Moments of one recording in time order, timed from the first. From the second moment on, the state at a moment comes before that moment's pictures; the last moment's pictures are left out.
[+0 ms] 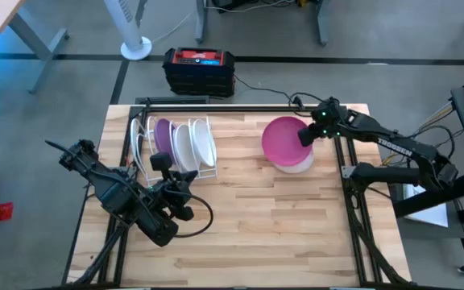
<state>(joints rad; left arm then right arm) -0.64 1.60 1.82 -1.44 -1.12 -0.48 -0.70 1.01 0.75 -0.67 0.08 0.29</state>
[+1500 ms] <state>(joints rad) -0.73 1.87 1.82 -1.12 -1.18 -0.96 0.32 1.02 0.57 0.40 0.69 -0.11</state>
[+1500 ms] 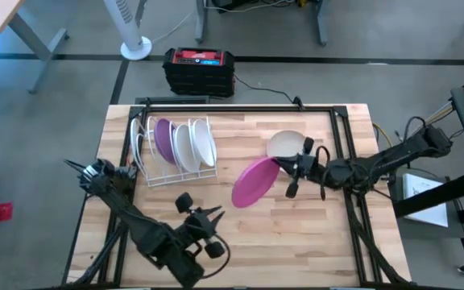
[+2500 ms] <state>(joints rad) -0.65 1.90 1.81 -1.12 -1.21 -0.98 0.49 1.24 0.57 1.01 0.87 -0.61</state>
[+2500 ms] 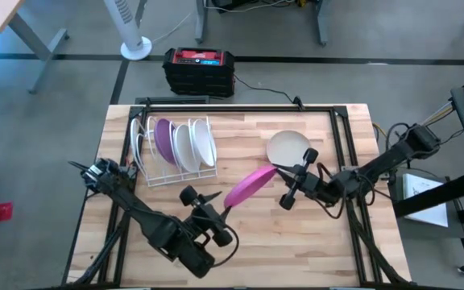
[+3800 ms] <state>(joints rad) -0.64 1.90 1.81 -1.09 -1.27 -0.90 0.49 1.42 0.57 1.30 0.80 -0.51</state>
